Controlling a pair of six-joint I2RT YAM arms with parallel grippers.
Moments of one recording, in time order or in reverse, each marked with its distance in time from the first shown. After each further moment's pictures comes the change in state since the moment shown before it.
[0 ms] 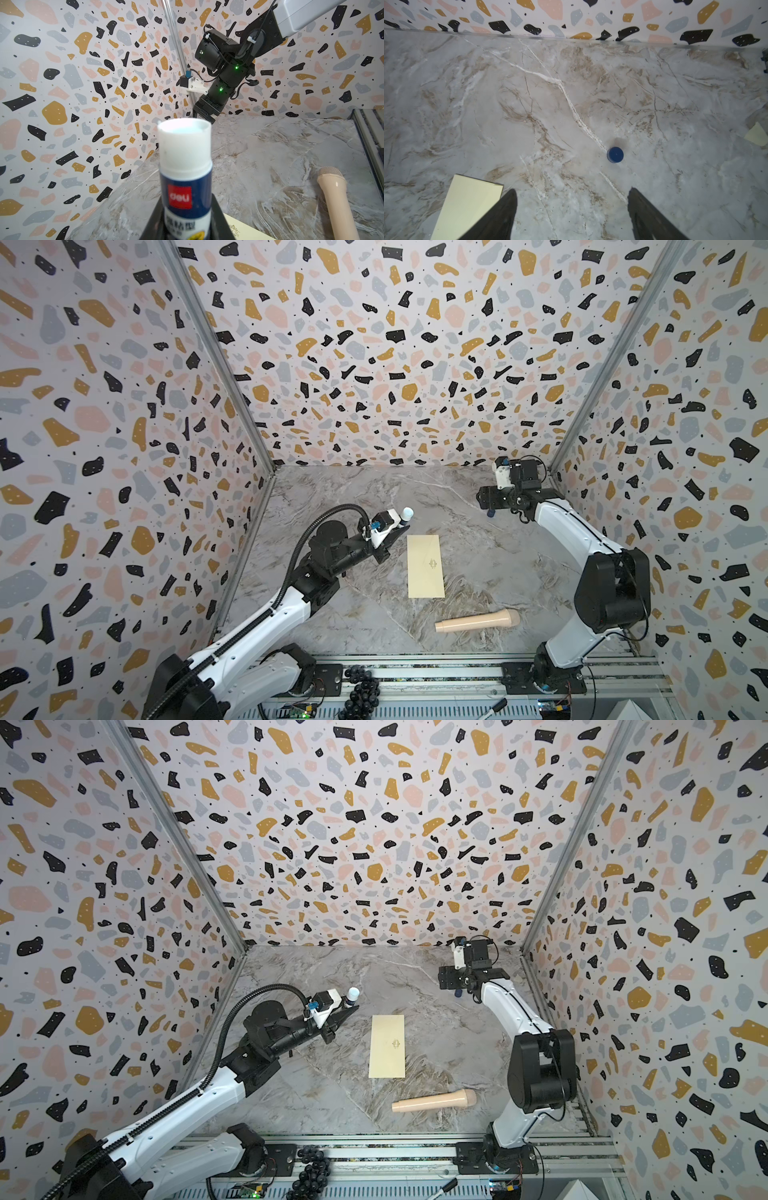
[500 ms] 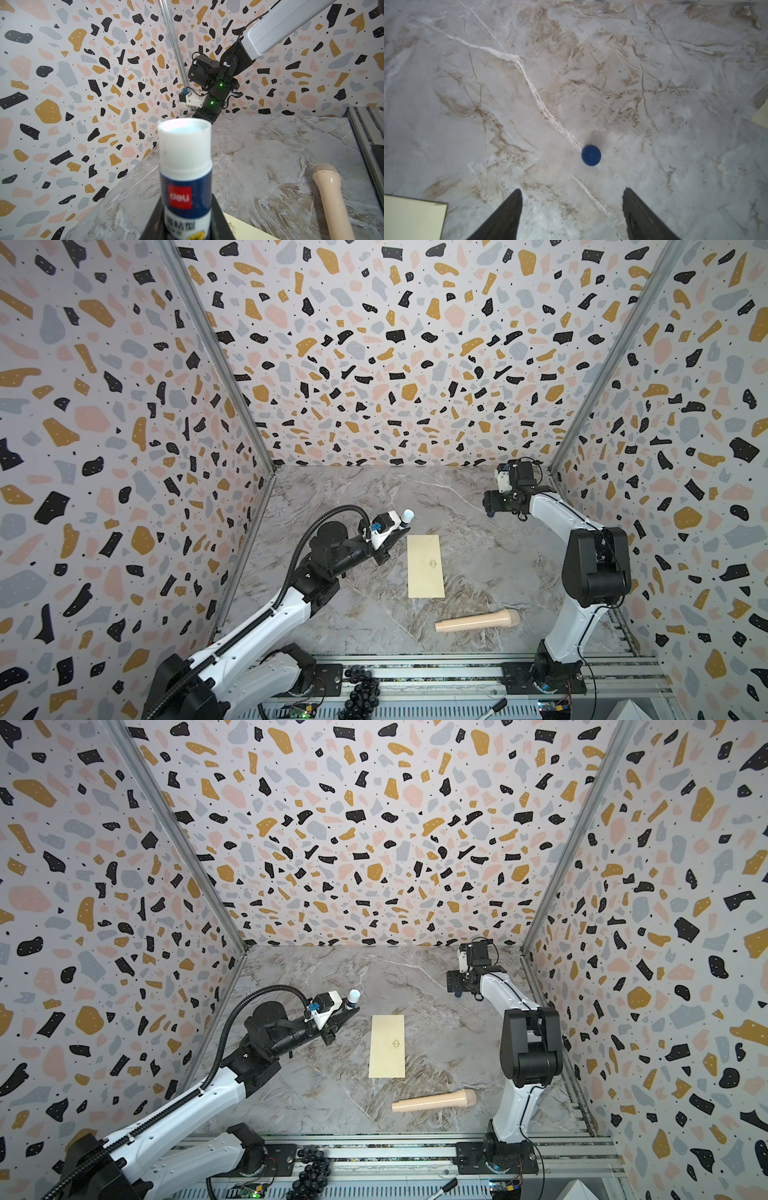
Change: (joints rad) left arm 0.000 0.000 -0.007 0.000 0.019 0.000; right arm -0.062 0.195 0.092 -0.020 0.038 -0.034
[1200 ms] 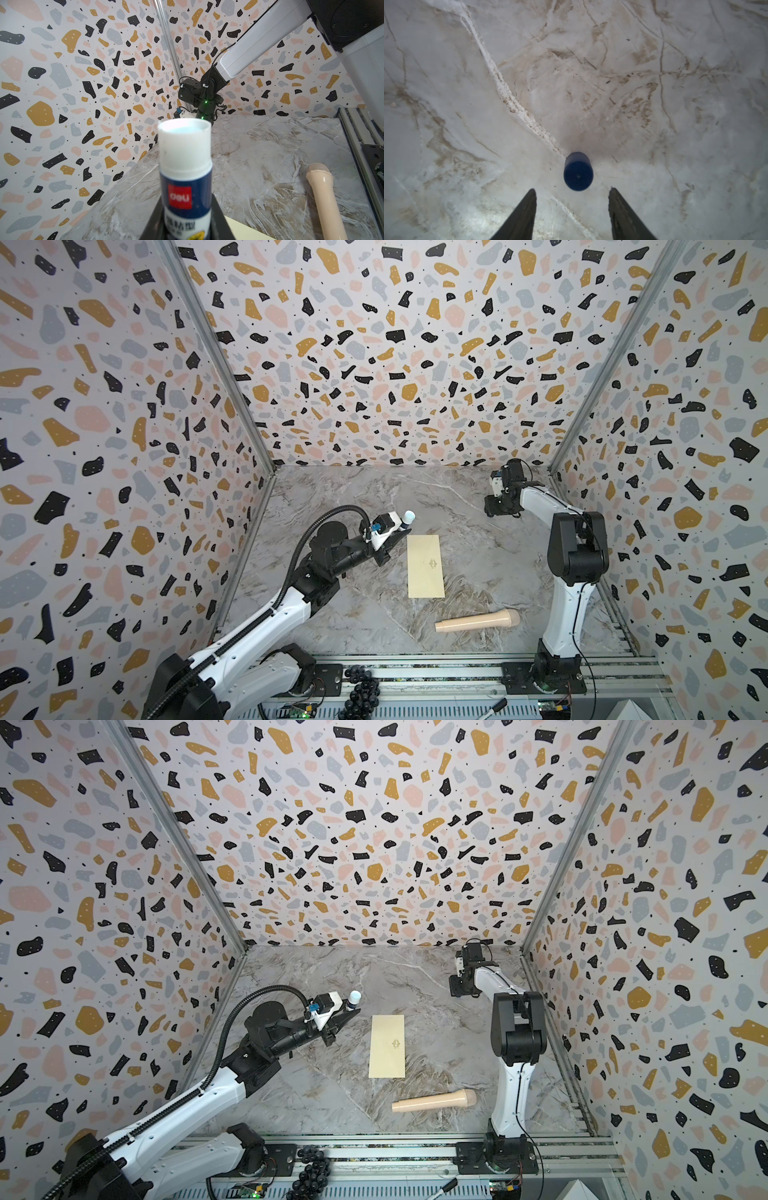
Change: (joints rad) left arm 0.000 0.001 0.000 0.001 0.023 -0.007; right arm -0.014 0.206 0.151 -0.108 0.029 -0.061
